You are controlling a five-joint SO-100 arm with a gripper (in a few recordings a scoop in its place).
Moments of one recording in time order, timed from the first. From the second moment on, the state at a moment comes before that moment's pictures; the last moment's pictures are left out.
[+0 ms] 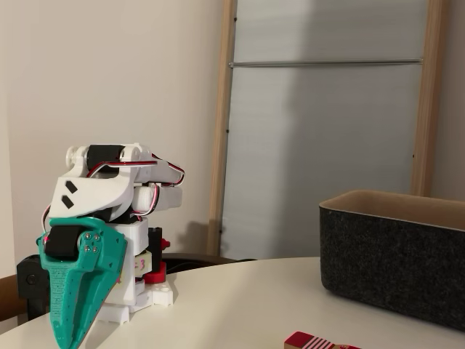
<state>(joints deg) 67.5 191.8 176.9 71.8 74.1</state>
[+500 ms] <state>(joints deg) 67.5 191.8 176.9 71.8 73.6</state>
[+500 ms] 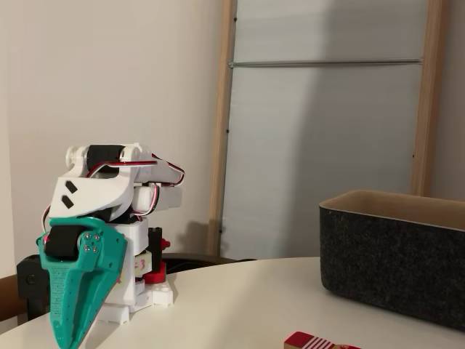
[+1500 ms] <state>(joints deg) 67.4 191.8 176.9 31.0 83.1</state>
